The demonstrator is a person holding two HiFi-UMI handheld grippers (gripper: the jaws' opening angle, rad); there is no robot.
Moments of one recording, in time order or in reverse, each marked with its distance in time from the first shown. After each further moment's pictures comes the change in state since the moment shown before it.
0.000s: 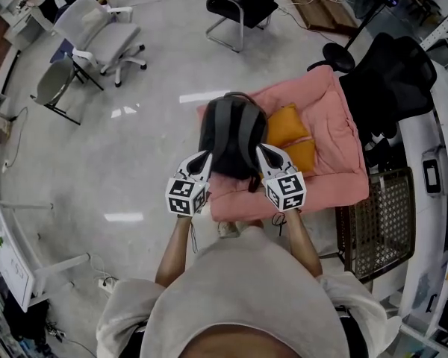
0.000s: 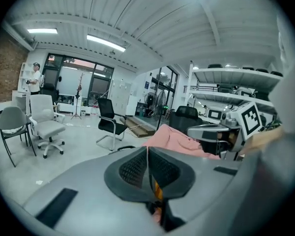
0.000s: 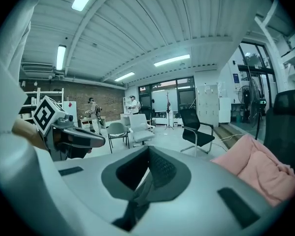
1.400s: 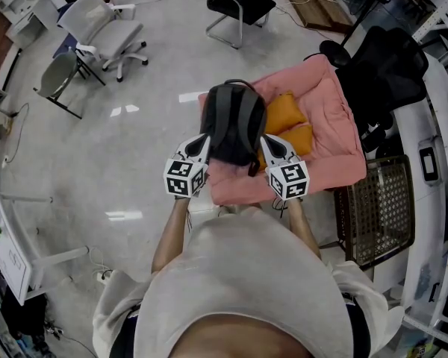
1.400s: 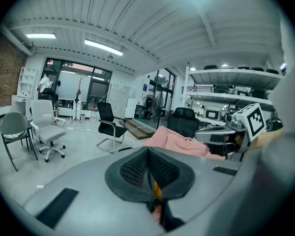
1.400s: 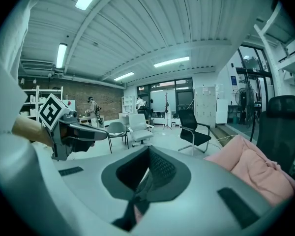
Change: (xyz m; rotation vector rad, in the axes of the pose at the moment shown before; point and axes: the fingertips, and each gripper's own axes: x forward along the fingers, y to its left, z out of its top) left arm -0.048 -0.013 0.004 0.035 -0.028 -0.004; right arm -0.053 0.035 -0.002 -0.010 0.002 -0.032
